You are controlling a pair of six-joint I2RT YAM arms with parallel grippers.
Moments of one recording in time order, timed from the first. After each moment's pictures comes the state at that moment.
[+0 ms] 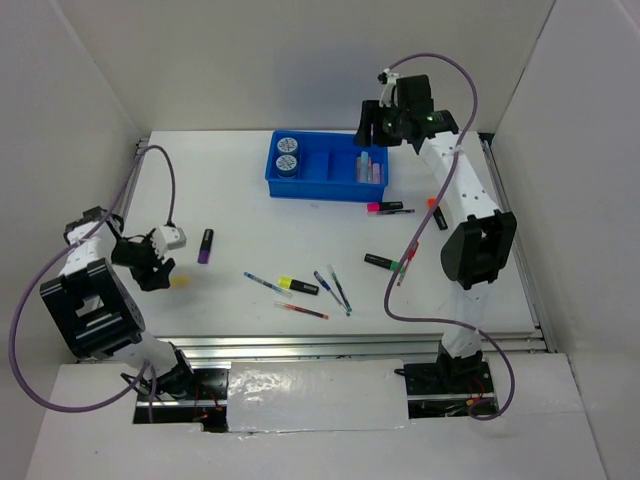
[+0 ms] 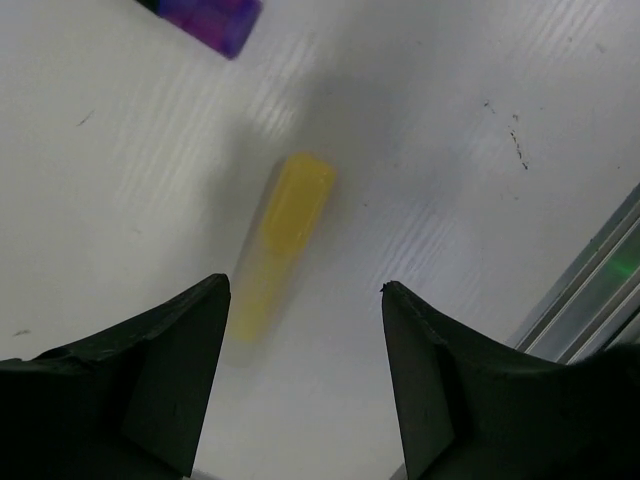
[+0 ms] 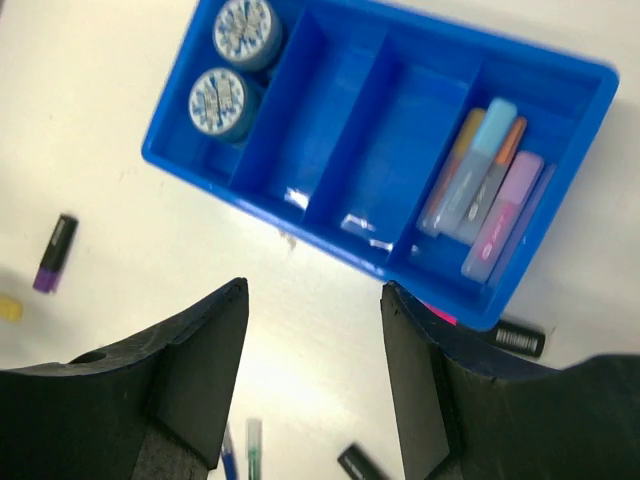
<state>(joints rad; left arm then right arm) 0.55 1.56 1.09 -1.11 0.55 1.54 0.23 2.02 2.13 -0.71 -0.27 0.16</state>
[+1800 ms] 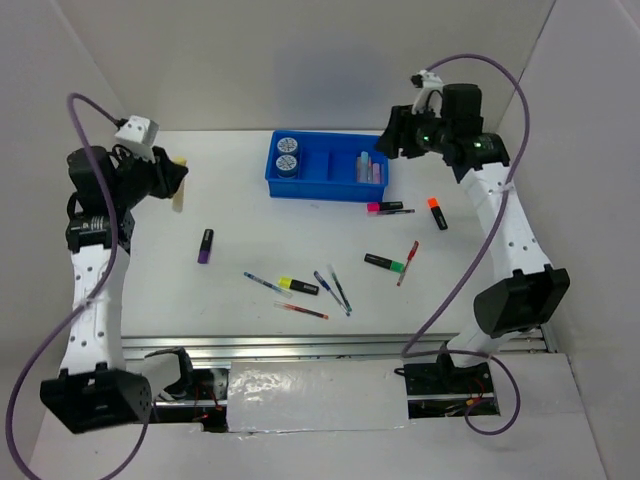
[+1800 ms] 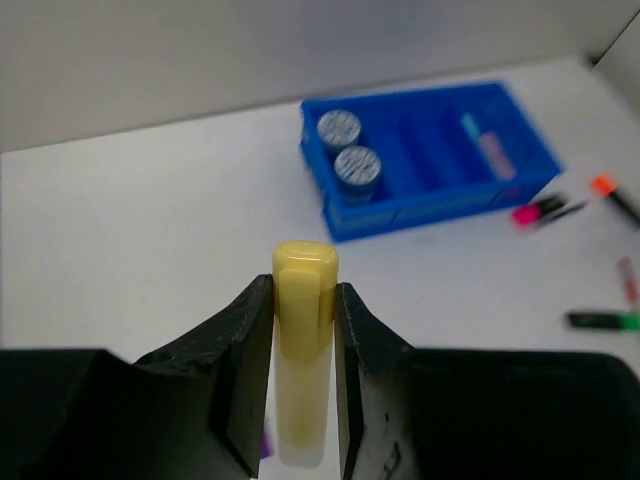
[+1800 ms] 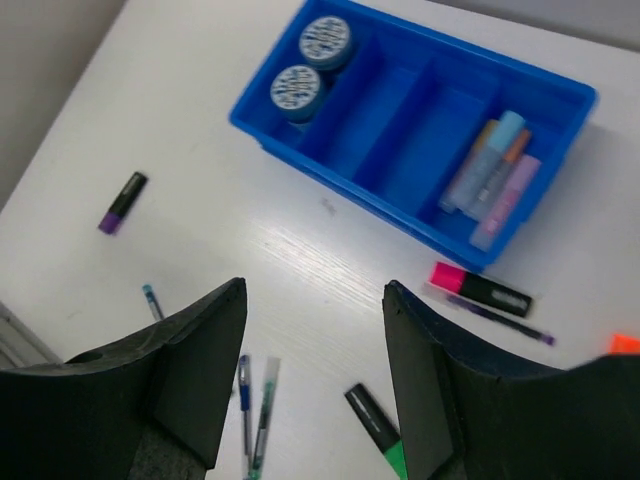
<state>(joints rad) 0.23 1.14 1.23 -0.38 0.57 0.13 0.14 1.59 1.77 -0.65 -0.44 0.09</state>
